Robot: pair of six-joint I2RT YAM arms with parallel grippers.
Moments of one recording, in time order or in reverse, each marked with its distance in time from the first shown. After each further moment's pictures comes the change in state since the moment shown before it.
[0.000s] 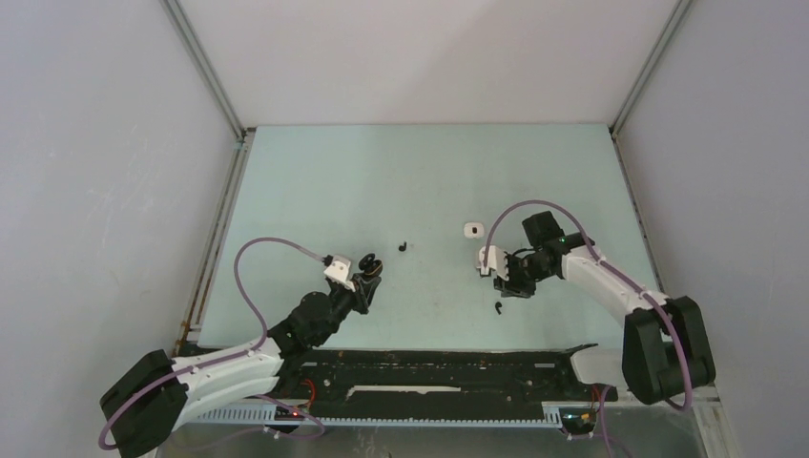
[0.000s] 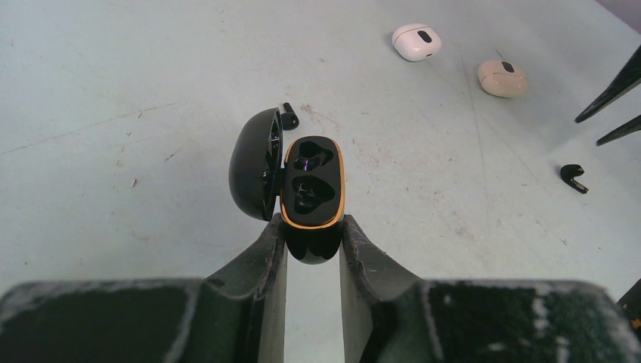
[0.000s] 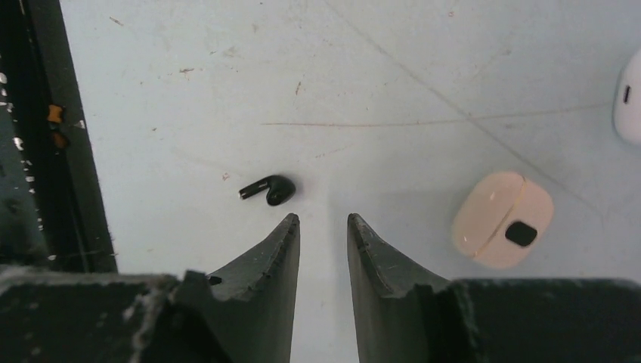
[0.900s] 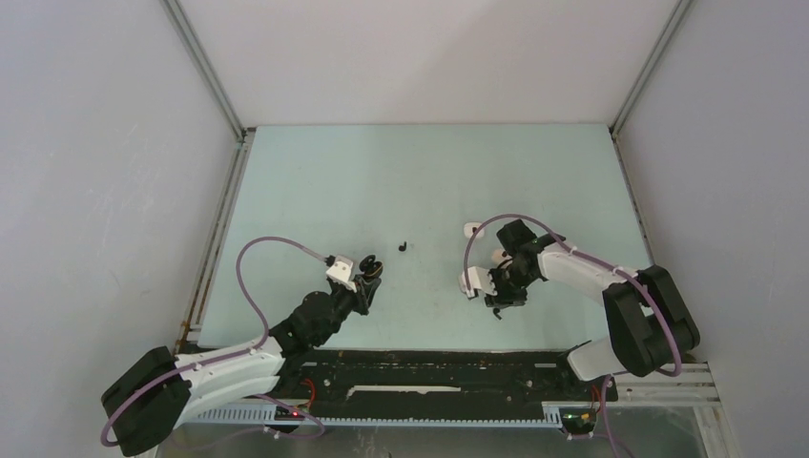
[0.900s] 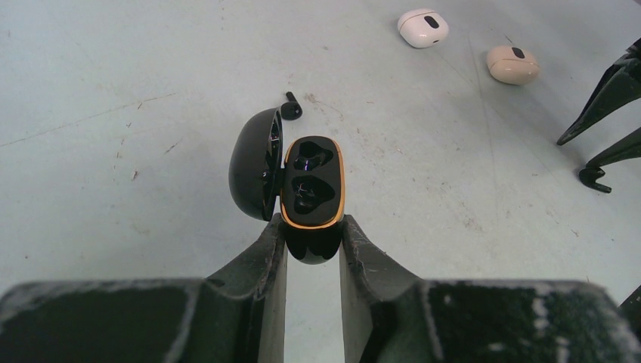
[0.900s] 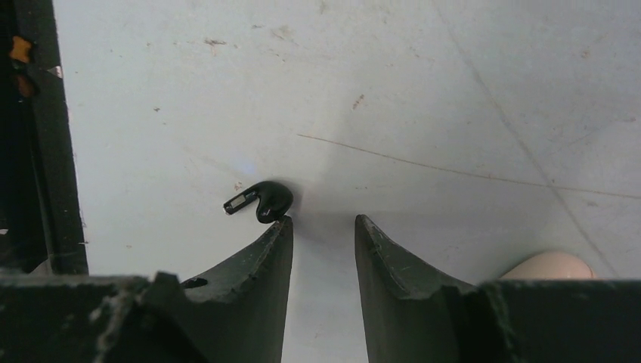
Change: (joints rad) left arm 0.000 0.026 0.000 0.000 0.001 0.008; right arm 0.145 0.188 0.003 0.036 0.132 -0.137
